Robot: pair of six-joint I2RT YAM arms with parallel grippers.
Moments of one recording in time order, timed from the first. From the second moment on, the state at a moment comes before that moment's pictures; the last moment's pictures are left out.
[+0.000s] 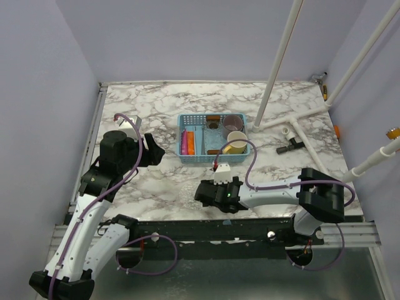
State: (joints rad) left arm -0.29 0.74 0.89 -0.63 0.17 -0.36; right arm 1.29 1.64 0.88 -0.49 0.60 1.08
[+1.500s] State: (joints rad) left arm -0.29 0.74 0.88 -0.62 0.17 -0.37; right arm 0.81 1.55 1.38 -0.60 0.52 0.49
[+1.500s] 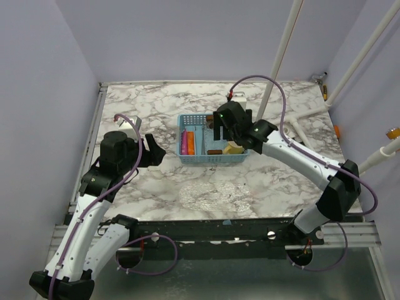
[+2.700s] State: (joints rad) left arm -0.29 0.68 0.80 -0.63 0.19 -0.36; right arm 0.66 1.77 1.37 -0.54 0.27 0.36
